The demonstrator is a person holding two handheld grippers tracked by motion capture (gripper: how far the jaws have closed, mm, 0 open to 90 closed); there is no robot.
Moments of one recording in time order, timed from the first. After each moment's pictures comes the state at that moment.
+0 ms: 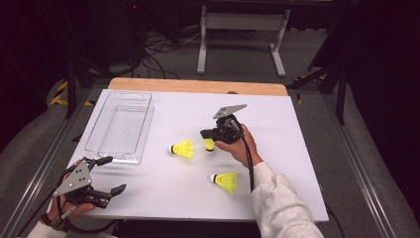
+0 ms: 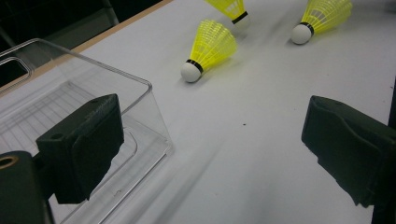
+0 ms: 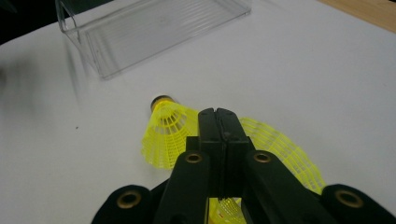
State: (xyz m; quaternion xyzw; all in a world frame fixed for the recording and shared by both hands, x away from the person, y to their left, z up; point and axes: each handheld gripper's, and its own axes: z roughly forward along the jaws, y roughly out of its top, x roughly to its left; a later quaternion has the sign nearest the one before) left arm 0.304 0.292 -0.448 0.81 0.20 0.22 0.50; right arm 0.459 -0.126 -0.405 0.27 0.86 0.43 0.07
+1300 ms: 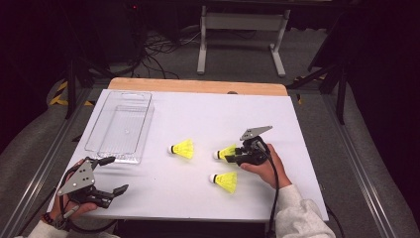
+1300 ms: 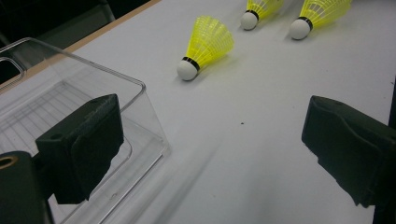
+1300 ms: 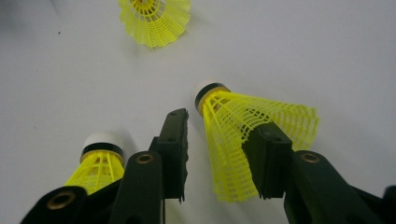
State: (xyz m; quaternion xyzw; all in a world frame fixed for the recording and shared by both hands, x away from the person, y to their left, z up) left arm 0.305 0.287 -0.448 0.82 0.19 0.22 0.49; right arm 0.416 -0.203 -0.439 0.30 0.87 0.38 0.06
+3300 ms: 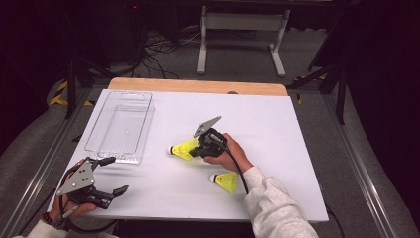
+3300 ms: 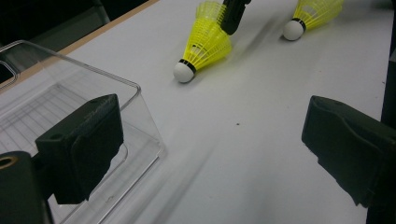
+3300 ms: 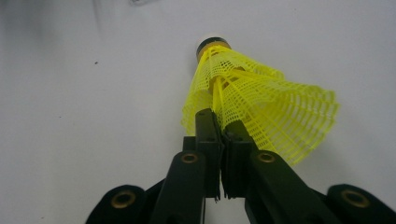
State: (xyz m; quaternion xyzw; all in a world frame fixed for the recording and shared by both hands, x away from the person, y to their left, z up) left arm 0.305 0.288 -0.447 0.82 0.18 0.21 0.50; right arm 0.447 -0.083 -0.436 0.18 0.92 0.35 0.03
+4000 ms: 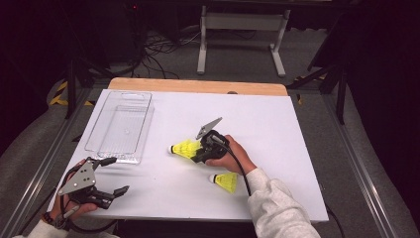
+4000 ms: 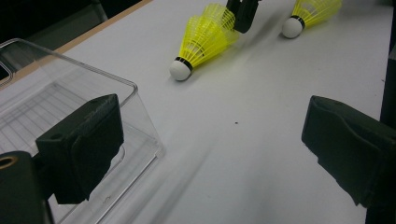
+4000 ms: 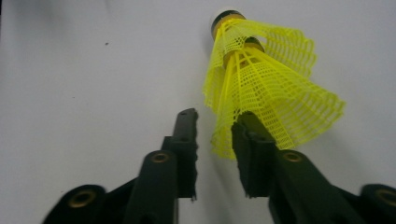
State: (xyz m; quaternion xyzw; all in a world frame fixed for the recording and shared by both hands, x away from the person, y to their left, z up) left arm 0.306 0.286 -0.448 0.82 0.18 0.21 0.49; right arm 0.442 -0.090 -0.436 0.19 0.93 0.33 0.00
